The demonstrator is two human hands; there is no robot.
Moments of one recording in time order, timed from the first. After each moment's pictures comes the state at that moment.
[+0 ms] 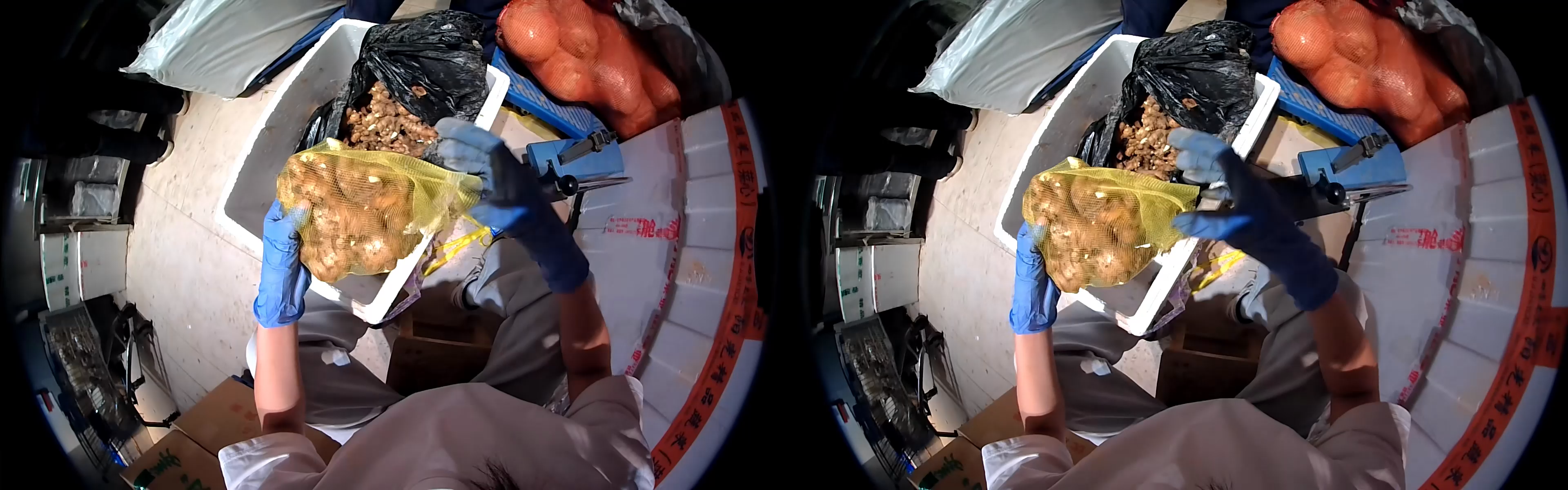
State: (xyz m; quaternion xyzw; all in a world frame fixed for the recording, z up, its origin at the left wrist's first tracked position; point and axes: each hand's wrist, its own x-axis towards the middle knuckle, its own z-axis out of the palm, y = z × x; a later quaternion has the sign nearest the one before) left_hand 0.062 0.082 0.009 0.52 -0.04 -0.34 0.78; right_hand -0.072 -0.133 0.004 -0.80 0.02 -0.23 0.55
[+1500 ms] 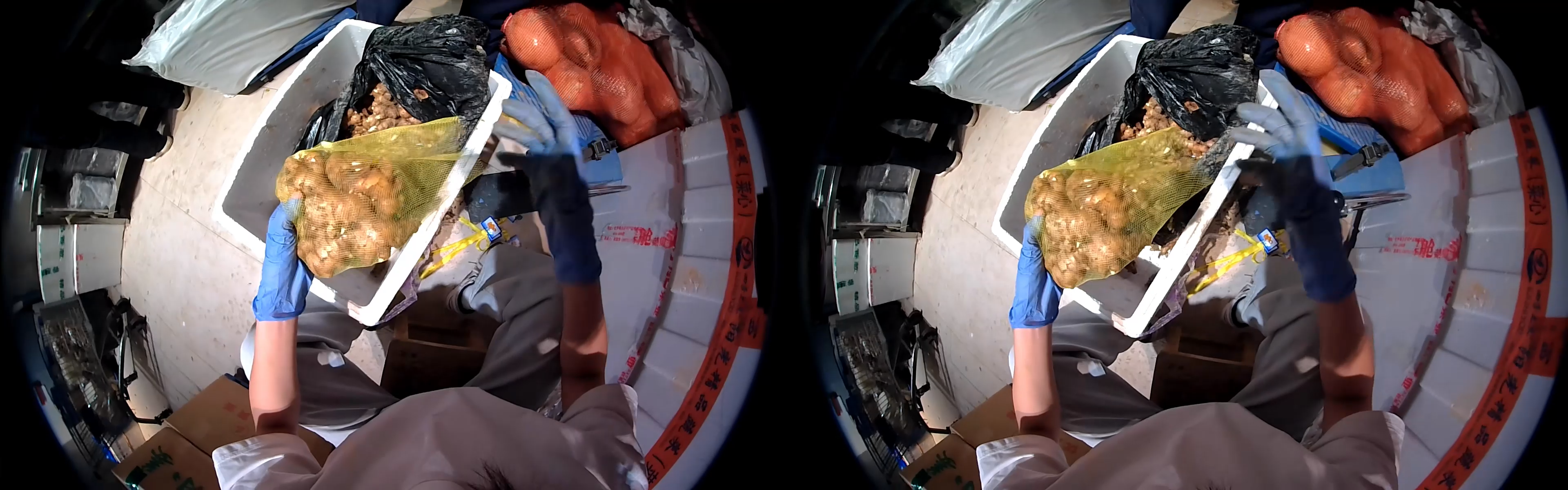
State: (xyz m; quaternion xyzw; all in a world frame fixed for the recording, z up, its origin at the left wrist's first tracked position) left_hand 0.065 0.086 0.000 0.45 0.03 -0.41 0.79; right_hand -0.069 -0.167 0.029 -0.57 0.16 -0.28 0.76
